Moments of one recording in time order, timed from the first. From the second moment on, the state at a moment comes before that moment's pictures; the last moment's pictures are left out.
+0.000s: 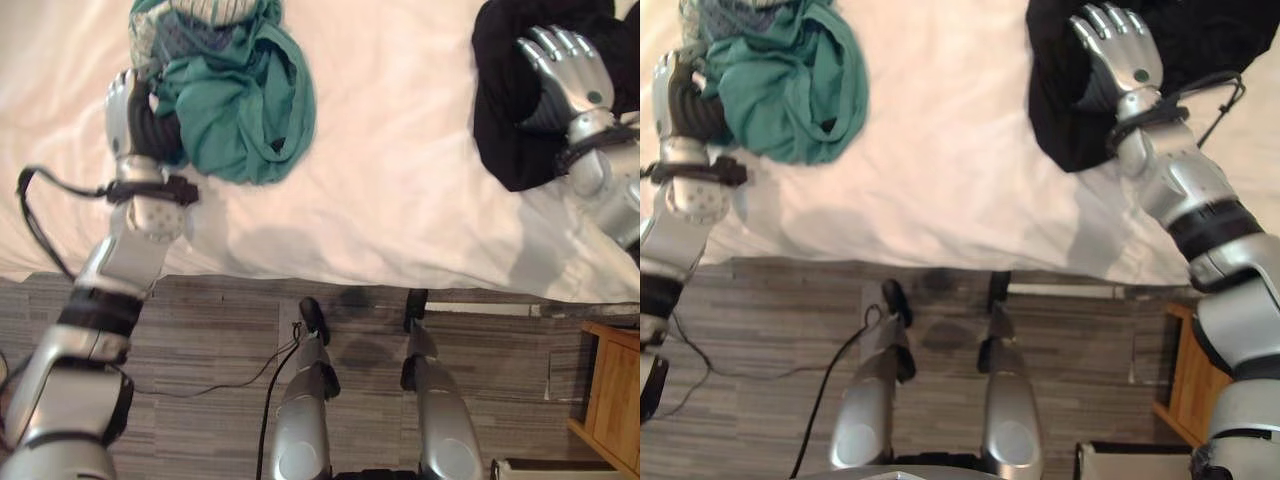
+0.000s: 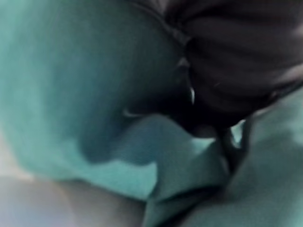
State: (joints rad) left arm -0.82 0.86 -0.27 0.43 0.10 -0.11 0.40; right arm -1.20 -0.94 0.76 0.63 -0.46 -0.01 -0.36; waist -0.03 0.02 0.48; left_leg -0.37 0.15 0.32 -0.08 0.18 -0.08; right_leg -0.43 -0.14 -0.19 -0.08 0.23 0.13
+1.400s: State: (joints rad) left arm 0.18 0.26 -0.07 0.20 -0.09 -0.09 0.29; right arm 0.19 -0.38 0.15 0.26 0.04 -0.04 -0.18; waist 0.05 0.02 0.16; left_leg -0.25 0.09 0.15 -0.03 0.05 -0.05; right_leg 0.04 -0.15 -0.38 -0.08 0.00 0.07
